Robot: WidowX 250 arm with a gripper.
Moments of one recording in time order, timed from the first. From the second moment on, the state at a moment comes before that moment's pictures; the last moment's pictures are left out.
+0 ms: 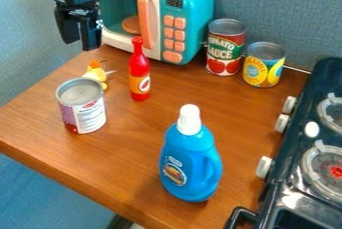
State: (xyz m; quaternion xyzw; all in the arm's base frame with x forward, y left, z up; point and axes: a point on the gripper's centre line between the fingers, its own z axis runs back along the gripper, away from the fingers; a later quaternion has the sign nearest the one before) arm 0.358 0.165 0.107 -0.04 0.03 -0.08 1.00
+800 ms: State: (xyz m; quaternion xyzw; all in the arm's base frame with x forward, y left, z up) arm 0.368 0.173 0.069 -0.01 0.01 0.00 1.00
